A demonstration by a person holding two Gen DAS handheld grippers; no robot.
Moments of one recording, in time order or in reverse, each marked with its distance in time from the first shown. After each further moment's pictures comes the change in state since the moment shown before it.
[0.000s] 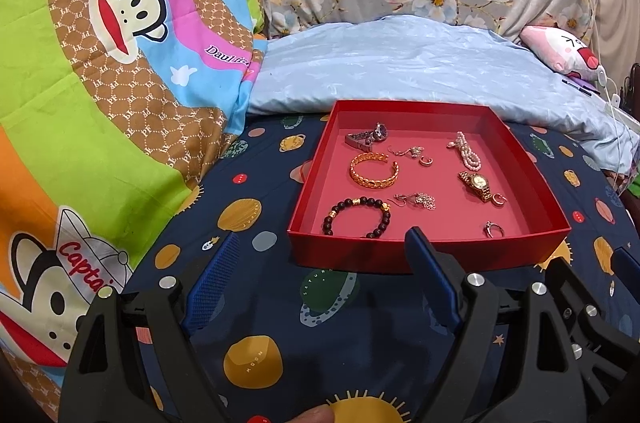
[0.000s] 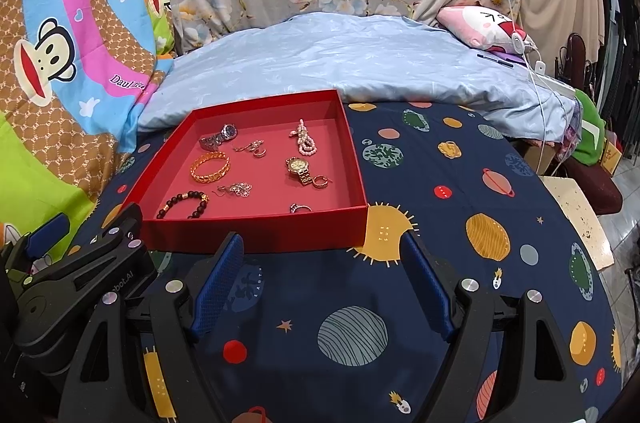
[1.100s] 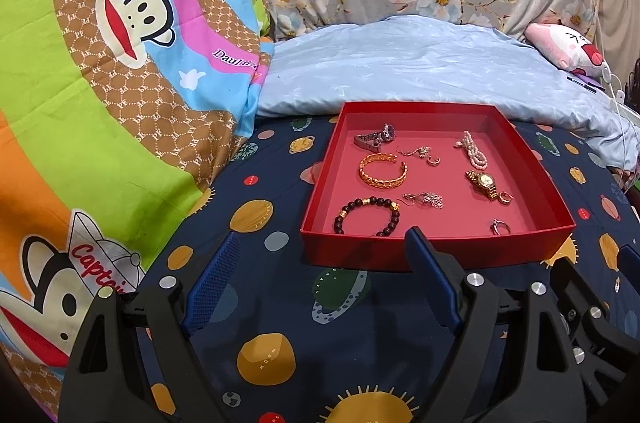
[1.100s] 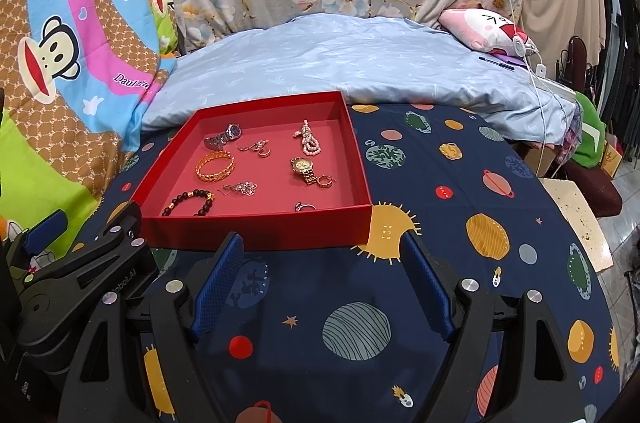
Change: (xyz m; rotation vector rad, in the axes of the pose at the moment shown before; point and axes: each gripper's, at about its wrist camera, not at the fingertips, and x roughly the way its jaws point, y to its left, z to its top) left arm -0.004 0.005 -0.001 0.008 0.001 0.027; right arm -0.004 0.008 -0.002 -0.015 0.001 -0.005
